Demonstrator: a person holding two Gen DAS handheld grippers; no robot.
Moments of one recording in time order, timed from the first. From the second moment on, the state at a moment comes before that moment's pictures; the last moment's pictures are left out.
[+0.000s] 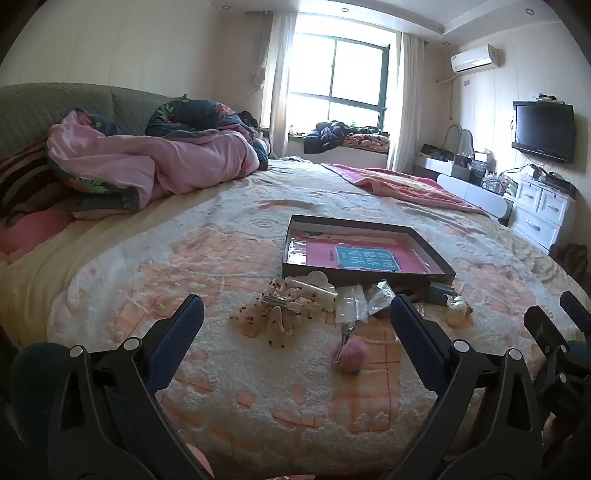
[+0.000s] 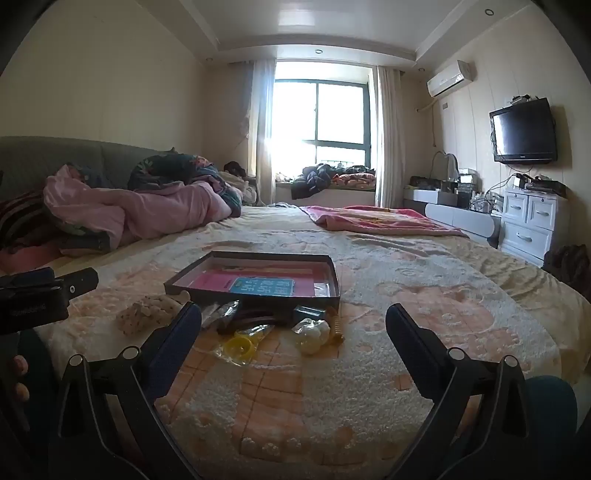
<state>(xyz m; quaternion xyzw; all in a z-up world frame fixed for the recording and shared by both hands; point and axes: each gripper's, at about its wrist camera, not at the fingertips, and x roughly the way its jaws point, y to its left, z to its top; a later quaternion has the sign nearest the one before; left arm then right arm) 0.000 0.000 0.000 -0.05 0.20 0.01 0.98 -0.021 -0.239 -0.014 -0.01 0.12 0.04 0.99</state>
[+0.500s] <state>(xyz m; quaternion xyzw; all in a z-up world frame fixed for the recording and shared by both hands) 0.001 0.006 0.002 -0.05 0.20 0.01 0.98 -0.021 -0.239 -0.014 -0.02 0.12 0.04 0.99</state>
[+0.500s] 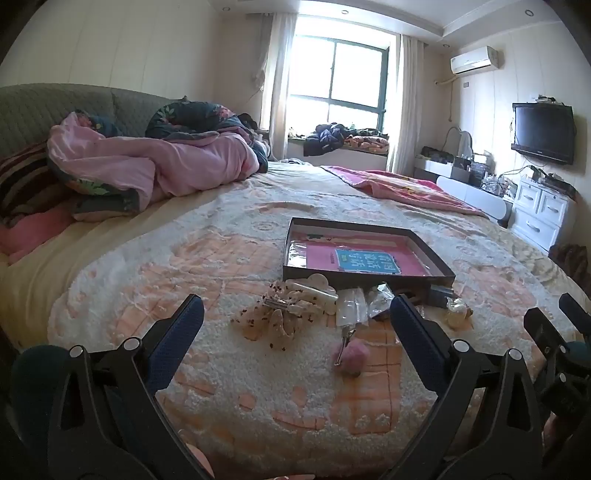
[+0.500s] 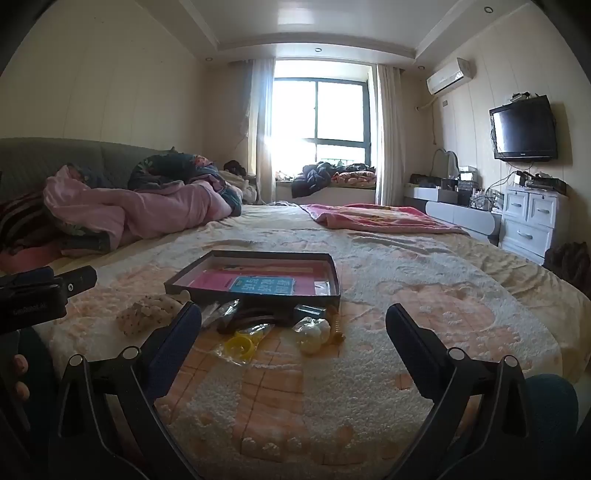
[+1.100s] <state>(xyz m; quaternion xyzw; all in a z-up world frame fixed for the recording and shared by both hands) 0.001 0.006 0.003 -0.05 0.20 0.01 0.98 -0.021 -0.239 -0.015 -0.01 0.13 0.04 0.99</state>
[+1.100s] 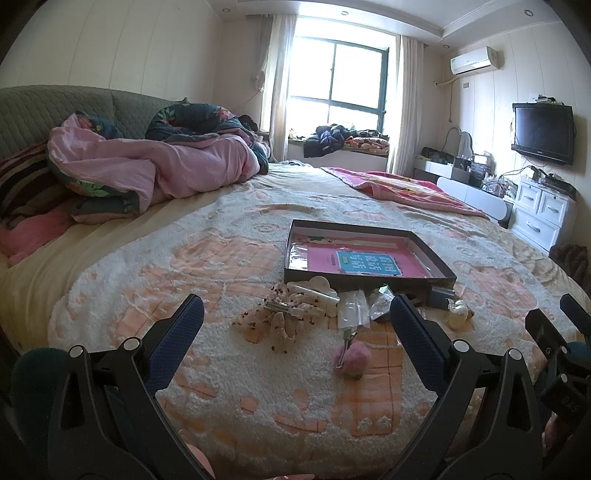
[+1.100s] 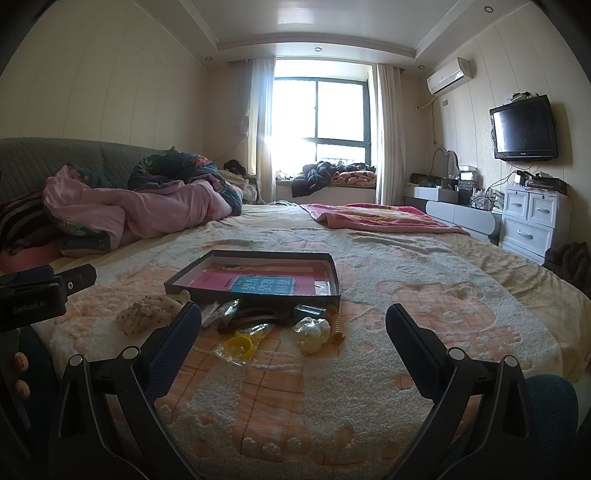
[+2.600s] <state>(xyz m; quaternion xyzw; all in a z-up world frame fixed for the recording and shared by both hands) 0.015 0.046 0.001 -0.08 0.21 0.07 0.97 0.011 -0.210 -0.015 -0.03 0.16 0.12 0.98</state>
